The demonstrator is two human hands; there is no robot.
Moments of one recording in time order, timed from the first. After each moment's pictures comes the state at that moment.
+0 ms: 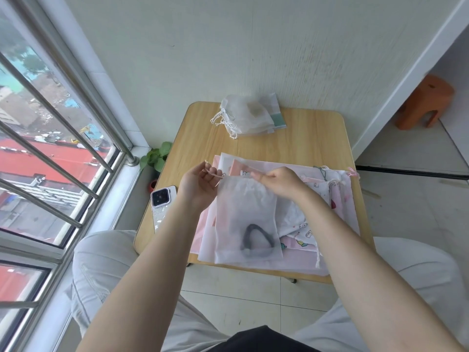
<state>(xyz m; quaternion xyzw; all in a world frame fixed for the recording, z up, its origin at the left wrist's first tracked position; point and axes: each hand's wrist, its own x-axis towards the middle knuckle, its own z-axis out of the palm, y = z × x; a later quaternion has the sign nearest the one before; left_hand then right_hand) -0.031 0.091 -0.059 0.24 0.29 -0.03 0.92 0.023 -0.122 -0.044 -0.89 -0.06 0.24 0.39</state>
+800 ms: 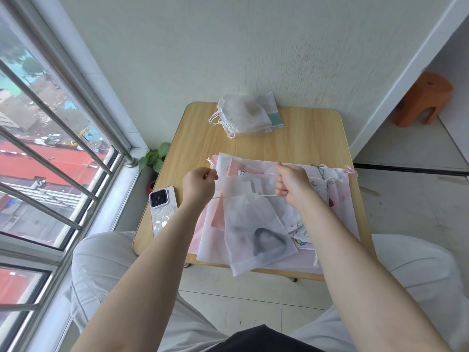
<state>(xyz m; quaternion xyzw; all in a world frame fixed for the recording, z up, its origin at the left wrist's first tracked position) -0.031 0.079 -0.057 0.85 0.27 0.05 0.45 0.027 -0.127 -0.053 -0.64 0.21 0.19 0.71</state>
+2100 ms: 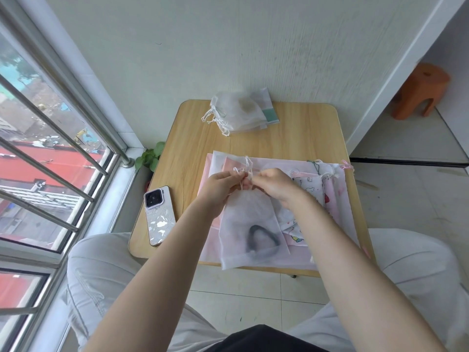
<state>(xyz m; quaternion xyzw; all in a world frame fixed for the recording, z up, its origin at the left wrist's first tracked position) -0.035 0.036 -0.056 0.59 0.17 -0.14 0.77 0.012 -0.120 -0.054 -0.80 -0.01 0.27 0.54</state>
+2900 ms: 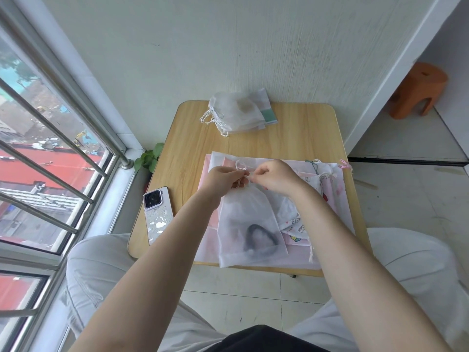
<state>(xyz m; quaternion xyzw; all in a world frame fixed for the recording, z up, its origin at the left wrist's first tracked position) -0.018 0.033 -0.050 0.71 0.20 -0.11 0.67 0.015 -0.128 -0.027 -0.88 -0.07 0.22 0.43</state>
